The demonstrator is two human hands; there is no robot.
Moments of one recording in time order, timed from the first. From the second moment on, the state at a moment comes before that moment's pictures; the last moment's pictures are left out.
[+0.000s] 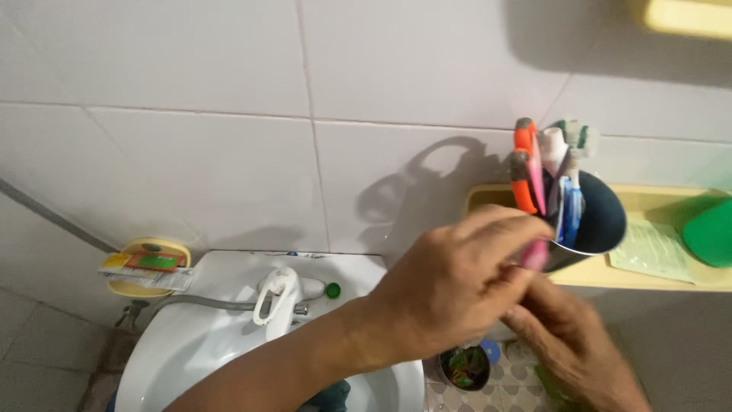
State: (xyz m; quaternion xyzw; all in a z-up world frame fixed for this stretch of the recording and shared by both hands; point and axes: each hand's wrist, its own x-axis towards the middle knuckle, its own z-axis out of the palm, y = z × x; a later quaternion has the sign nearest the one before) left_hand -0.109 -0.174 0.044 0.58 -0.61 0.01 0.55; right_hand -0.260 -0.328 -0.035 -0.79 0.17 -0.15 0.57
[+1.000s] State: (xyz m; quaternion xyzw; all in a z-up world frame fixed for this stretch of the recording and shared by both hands) left_hand -0.133 -0.262 0.010 0.60 -0.73 0.15 0.27; right_hand -0.256 -0.442 0.058 -0.82 0.21 -0.39 0.36
